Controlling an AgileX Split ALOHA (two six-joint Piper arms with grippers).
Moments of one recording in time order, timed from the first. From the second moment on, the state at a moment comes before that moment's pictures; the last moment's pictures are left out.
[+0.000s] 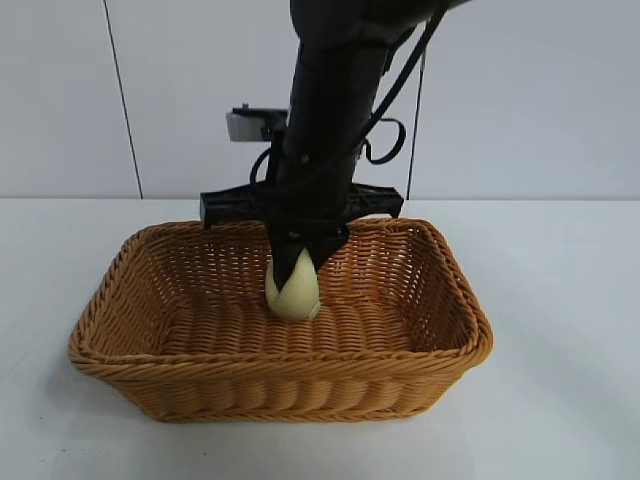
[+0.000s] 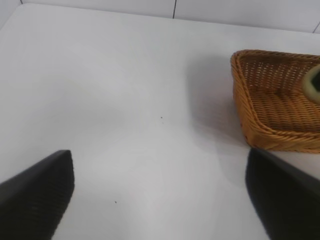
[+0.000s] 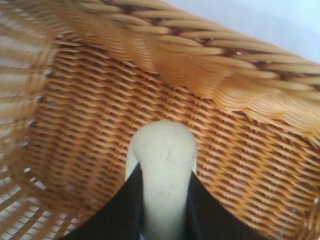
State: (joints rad) left arm -0.02 -0.01 -0.50 0.00 1.07 -0.09; right arm 0.64 2.20 -1.65 0.07 0.91 0.22
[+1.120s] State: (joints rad) left arm -0.02 -0.01 -0.50 0.00 1.07 -0.09; right arm 0.24 2.16 -1.99 -0.05 1.21 0.17
